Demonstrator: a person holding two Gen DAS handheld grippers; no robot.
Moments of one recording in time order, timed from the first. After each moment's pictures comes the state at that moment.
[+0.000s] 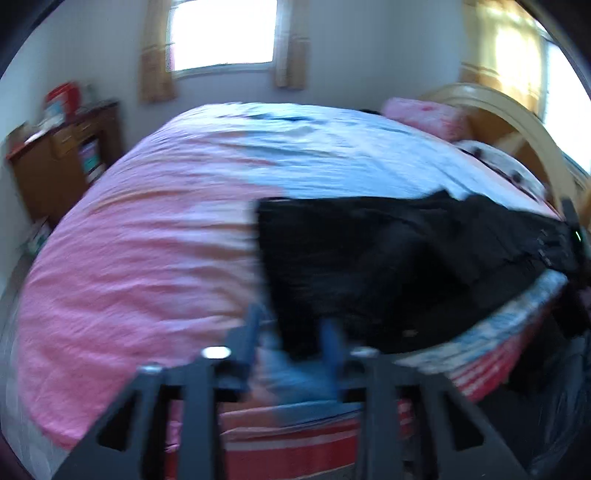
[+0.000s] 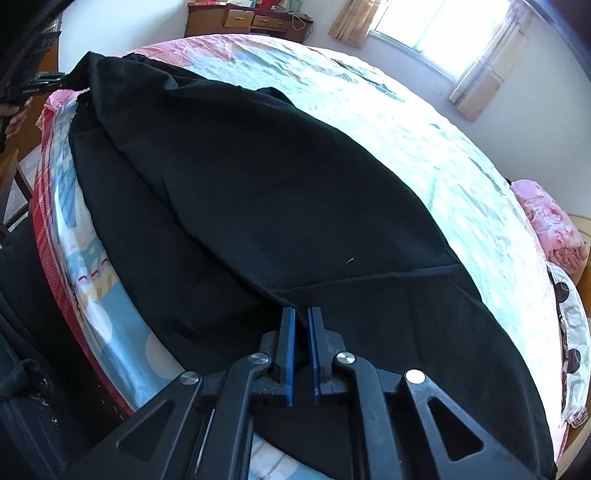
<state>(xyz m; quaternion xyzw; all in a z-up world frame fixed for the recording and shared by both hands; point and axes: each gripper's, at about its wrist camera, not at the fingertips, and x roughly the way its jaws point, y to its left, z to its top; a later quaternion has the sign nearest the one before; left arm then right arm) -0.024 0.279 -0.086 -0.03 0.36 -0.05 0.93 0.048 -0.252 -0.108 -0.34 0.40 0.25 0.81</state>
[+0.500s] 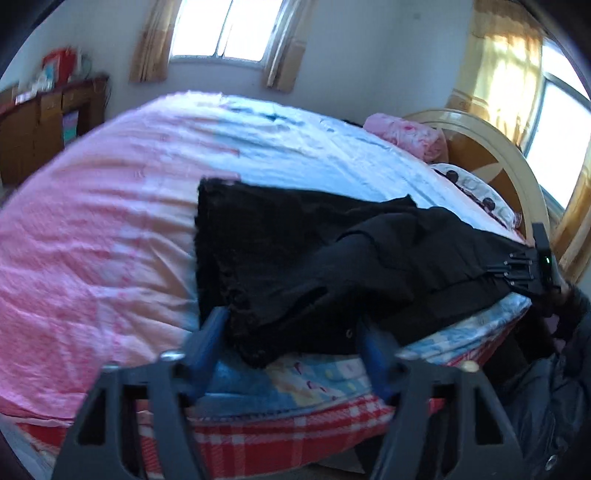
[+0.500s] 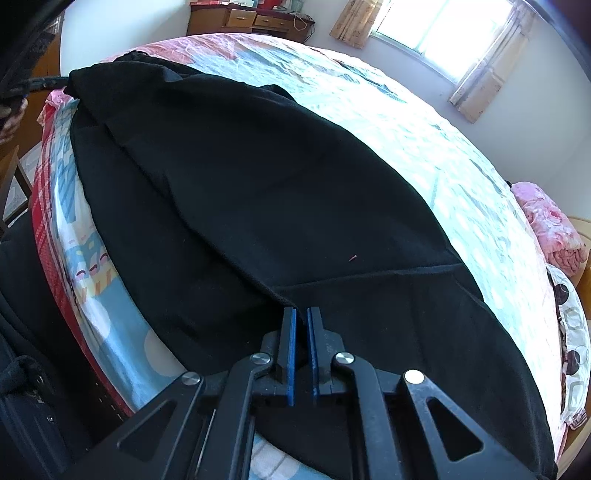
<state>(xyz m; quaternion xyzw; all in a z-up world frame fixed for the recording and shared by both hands) -0.019 0.247 -0.109 -0.11 0.37 -0.13 0.91 0.048 -0.255 -0.111 -0.34 0.40 0.25 0.82</state>
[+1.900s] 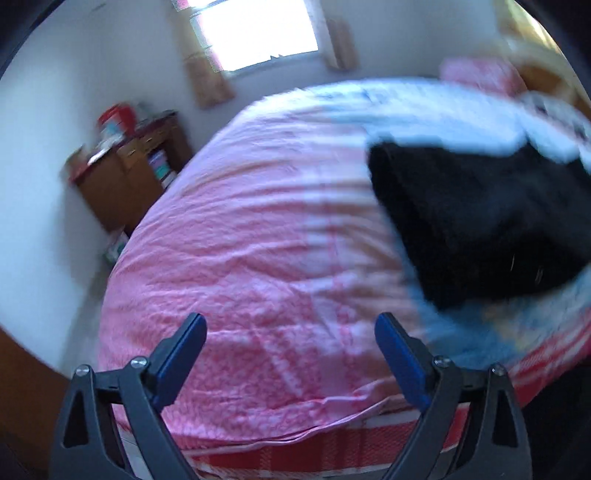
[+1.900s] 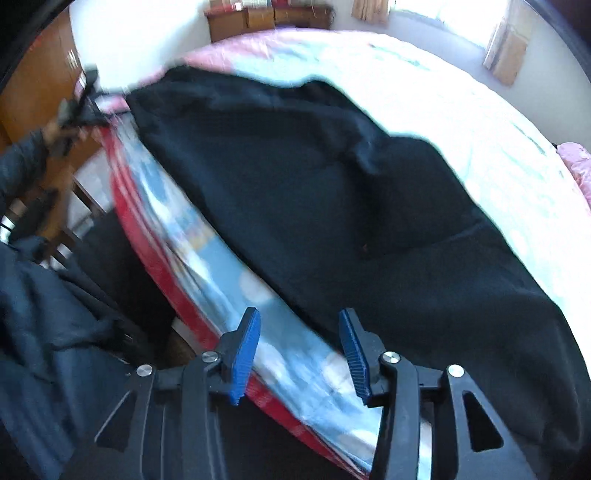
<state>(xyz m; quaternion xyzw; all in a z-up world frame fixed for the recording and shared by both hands) -0.034 0.309 -0.109 0.07 0.36 0.09 0.93 0.006 -0.296 -0.062 -0.21 0.46 0.37 0.78</state>
